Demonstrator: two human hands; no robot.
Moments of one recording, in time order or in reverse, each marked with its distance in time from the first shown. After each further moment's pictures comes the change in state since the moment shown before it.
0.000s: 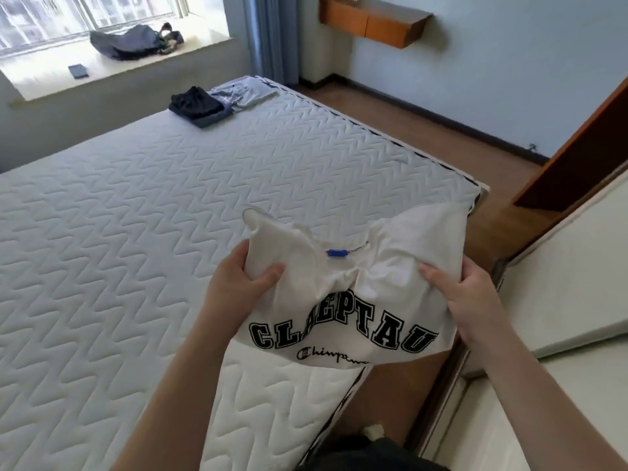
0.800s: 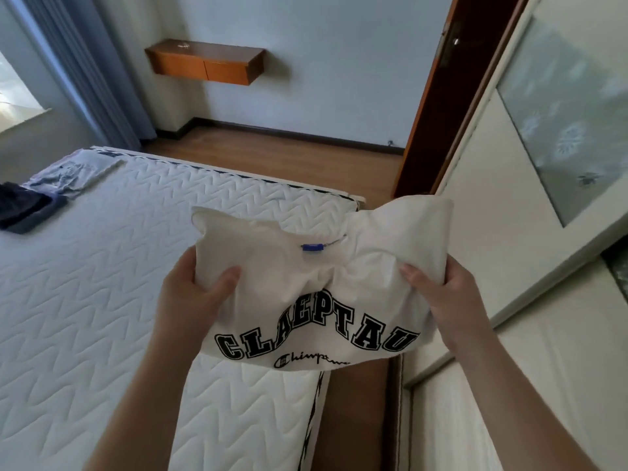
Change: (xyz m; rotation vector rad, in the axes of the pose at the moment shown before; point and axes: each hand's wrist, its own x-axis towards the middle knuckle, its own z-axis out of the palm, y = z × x) left_hand 0.158 0.152 0.213 -0.026 -0.157 0.216; right_hand 0.109 -0.033 -0.188 0.042 0.430 -0.060
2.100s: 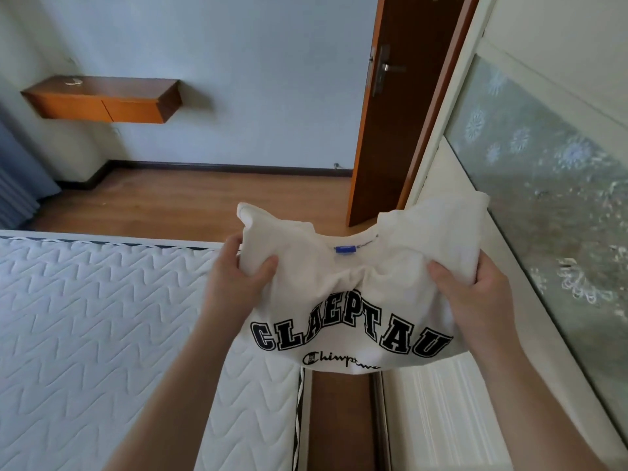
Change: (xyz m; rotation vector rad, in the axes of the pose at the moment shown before) left_hand 0.292 0.080 0.304 -0.009 -0.268 0.110; right_hand 0.306 -0.009 -0.097 -0.192 0.428 -0.087
